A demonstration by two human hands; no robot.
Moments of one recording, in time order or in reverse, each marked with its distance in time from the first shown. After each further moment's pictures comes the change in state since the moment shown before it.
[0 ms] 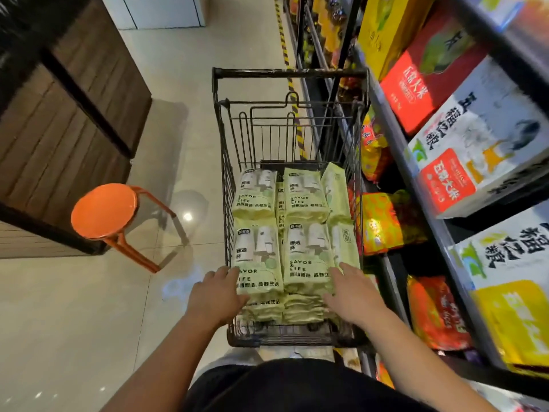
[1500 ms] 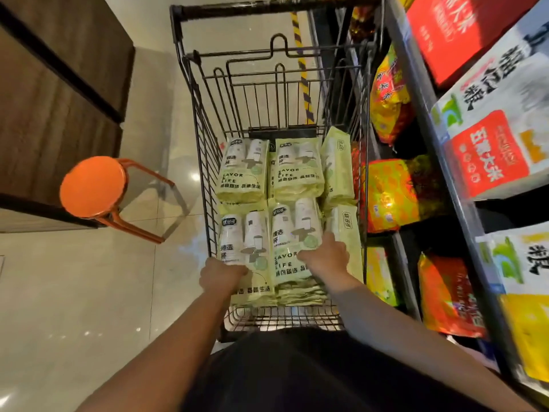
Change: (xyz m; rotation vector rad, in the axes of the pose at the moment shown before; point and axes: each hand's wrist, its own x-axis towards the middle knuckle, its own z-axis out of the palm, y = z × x) left_hand 0.097 0.034 0.038 -0.878 -0.002 -0.739; right_hand 0.120 -0.021 0.016 0.781 0.051 0.375
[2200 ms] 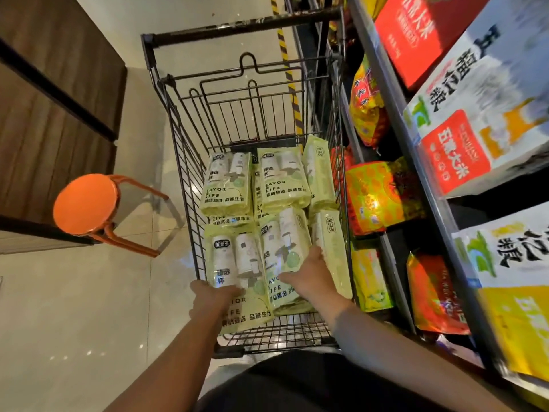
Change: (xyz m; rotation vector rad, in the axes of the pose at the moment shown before) left_hand -0.013 -0.031 0.025 -0.140 -0.010 -0.128; right_hand -0.016 0.031 -0.003 0.028 -0.093 -0.120
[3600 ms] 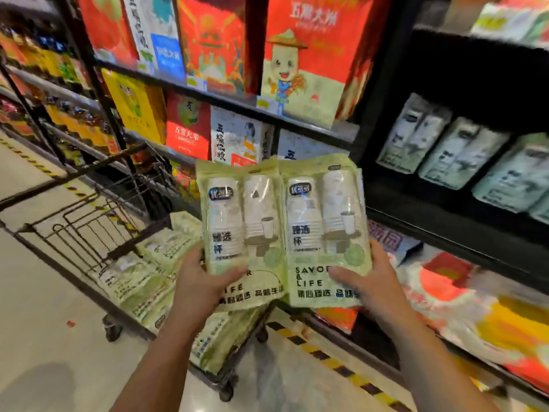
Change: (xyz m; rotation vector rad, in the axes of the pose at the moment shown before) left_hand -0.186 -0.019 -0.178 0.010 -0.903 1.253; right_hand -0.433 0.041 0.066 0.914 1.035 -0.264
